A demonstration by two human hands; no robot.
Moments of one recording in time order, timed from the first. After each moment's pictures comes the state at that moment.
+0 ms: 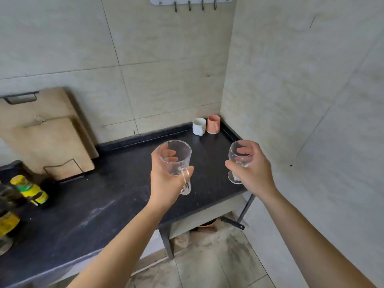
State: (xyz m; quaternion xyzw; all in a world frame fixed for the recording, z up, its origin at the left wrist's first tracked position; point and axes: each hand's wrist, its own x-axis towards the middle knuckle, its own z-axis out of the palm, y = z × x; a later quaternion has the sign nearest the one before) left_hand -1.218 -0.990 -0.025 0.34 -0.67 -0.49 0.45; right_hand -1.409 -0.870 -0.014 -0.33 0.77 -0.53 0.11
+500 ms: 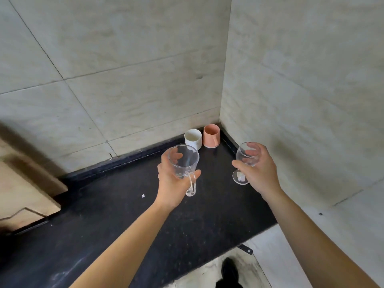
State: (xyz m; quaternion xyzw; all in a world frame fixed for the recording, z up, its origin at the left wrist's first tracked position) left_hand -1.435 -1.166 -0.076 0.38 -0.70 -0.50 0.34; right_hand -1.634 -1.040 -0.072 -0.25 0.79 -0.54 0.16
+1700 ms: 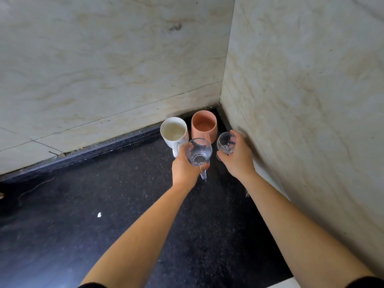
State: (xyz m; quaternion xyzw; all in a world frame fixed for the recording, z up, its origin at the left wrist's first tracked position) left_hand -1.673 -1.301 -0.272 0.56 -0.66 -0.47 0.15; right_hand -1.828 -1.229 -0.269 -0.29 0.82 -0.41 0.28
